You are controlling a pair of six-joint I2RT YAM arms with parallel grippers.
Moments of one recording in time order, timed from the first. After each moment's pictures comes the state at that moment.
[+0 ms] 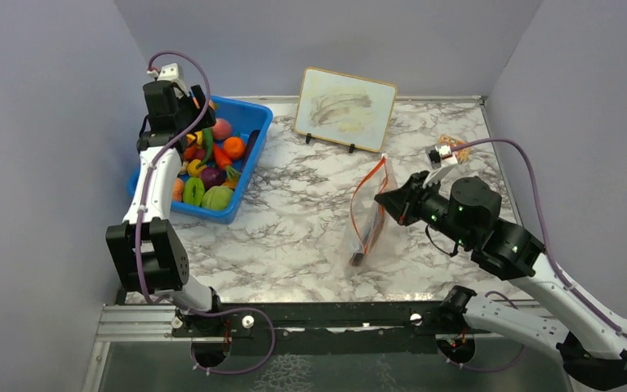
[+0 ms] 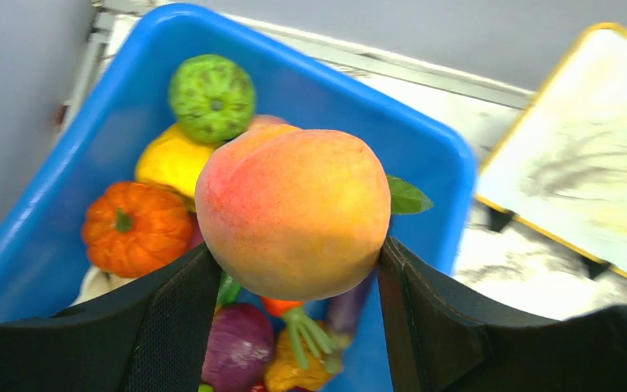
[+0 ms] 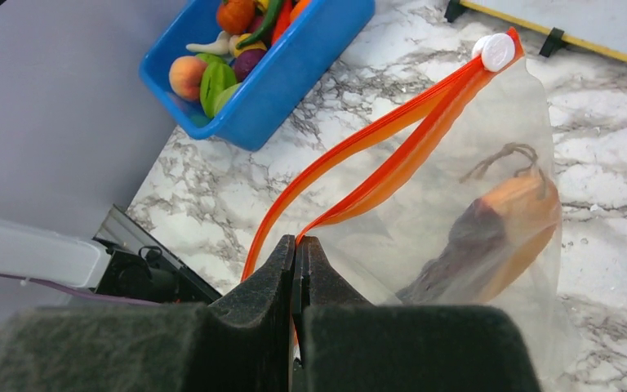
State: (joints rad) left arm 0.14 1.58 1.39 -0.25 0.10 -0.21; right arm 0.85 0.74 0.98 -0.48 0.14 0.53
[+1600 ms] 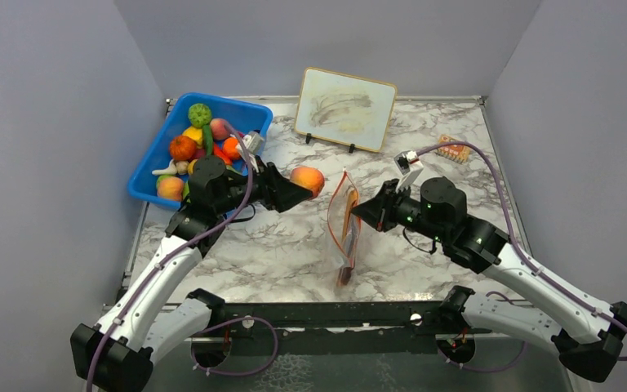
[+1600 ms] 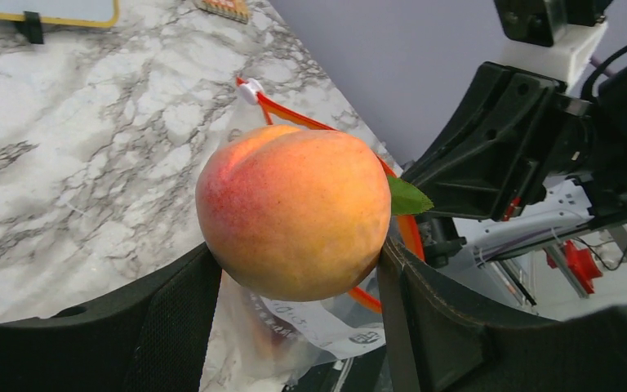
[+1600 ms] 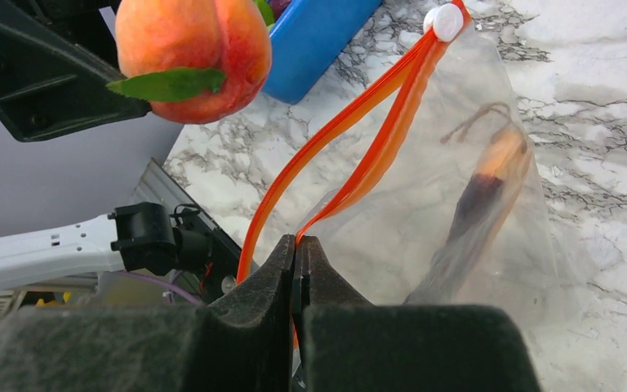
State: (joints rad) left arm -0.41 0.91 0.81 -0.06 0.67 -0.60; right arm 0.85 0.86 0.88 -0.32 -0.04 0.60
